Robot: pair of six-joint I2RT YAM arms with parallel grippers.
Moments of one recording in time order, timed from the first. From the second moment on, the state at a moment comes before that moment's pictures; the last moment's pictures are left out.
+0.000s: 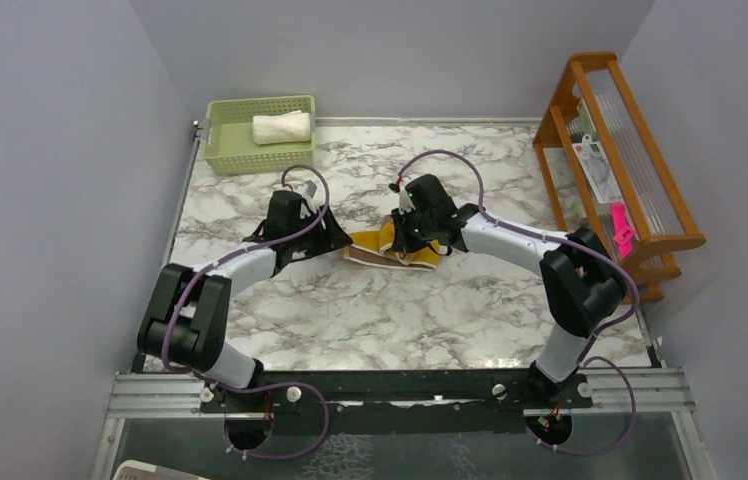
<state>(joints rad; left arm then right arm) -0.29 1.46 0.70 0.07 0.38 -0.60 0.67 1.76 1.16 -0.24 -0.16 0.23</state>
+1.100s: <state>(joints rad) -0.16 1.64 0.97 0.08 0.42 -0.62 0.65 1.64 1.14 -0.30 -0.15 0.18</state>
